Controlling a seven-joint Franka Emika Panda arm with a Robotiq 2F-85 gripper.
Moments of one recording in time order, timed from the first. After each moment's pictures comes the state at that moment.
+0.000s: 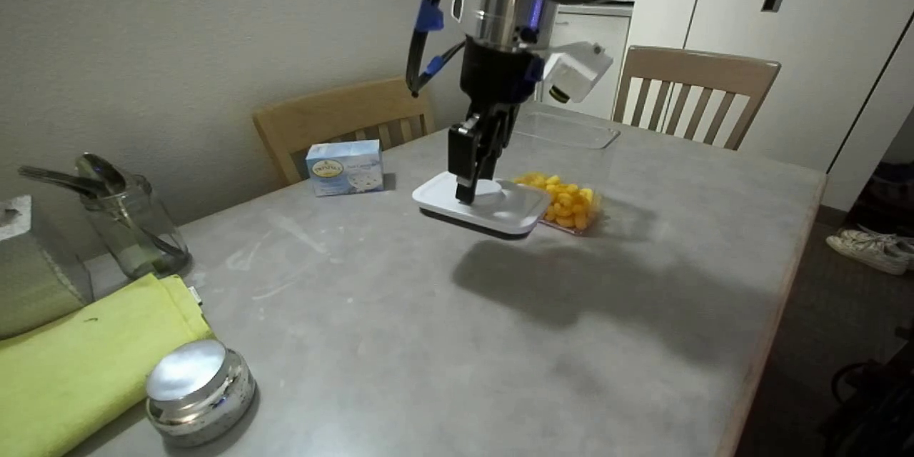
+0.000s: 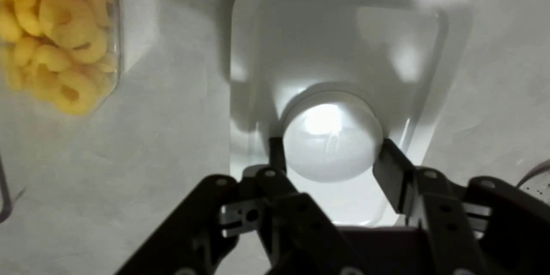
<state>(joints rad) 0.08 0.42 0.11 -1.99 0.02 2.59 -0.17</state>
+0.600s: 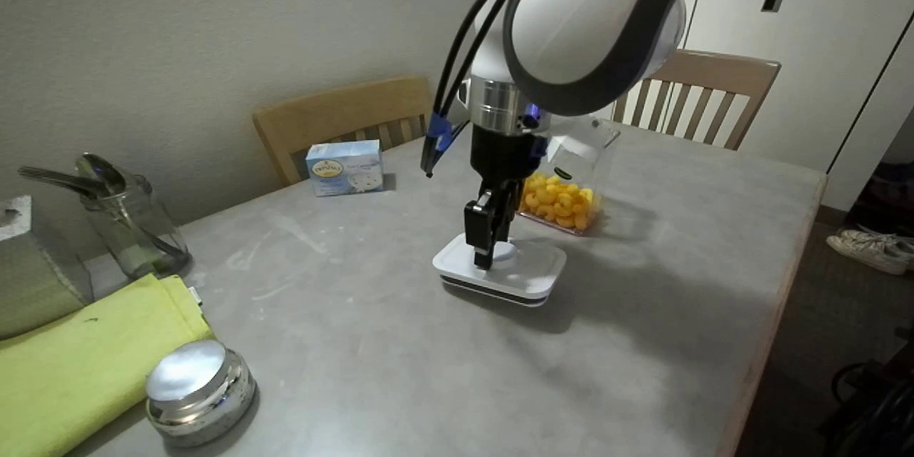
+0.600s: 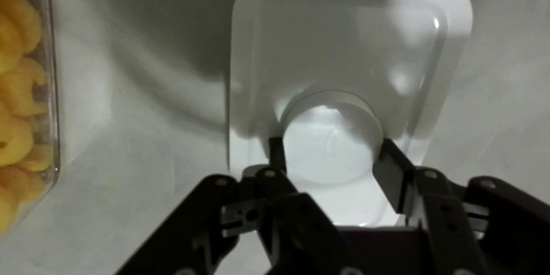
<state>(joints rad) 0.08 0.55 0.12 -1.99 0.02 2.61 -0.18</state>
